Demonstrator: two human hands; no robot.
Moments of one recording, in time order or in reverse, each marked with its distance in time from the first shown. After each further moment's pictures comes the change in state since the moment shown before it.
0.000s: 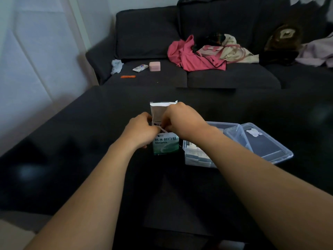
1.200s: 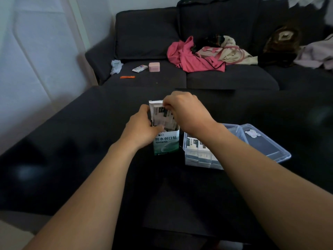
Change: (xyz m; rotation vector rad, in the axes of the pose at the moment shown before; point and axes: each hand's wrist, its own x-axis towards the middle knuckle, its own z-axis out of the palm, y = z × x) left_hand 0.002 -0.001 0.003 -0.028 0.121 0.124; right_hand 0.001 0.008 -0.013 -0.052 0.295 -0.100
